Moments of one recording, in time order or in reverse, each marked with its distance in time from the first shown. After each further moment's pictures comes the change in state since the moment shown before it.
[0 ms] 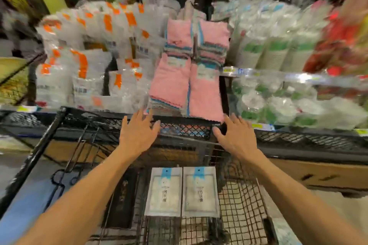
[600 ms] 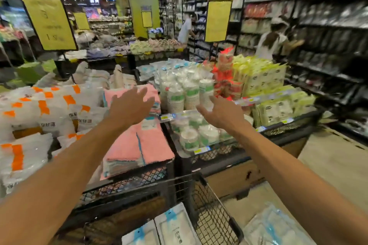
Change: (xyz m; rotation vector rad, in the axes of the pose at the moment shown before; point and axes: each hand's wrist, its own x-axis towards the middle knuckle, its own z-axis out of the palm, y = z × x) left_hand 0.006 0.124 -0.276 -0.045 0.222 0.442; right_hand -0.096 0.022 -0.262 0.055 0.285 0.314
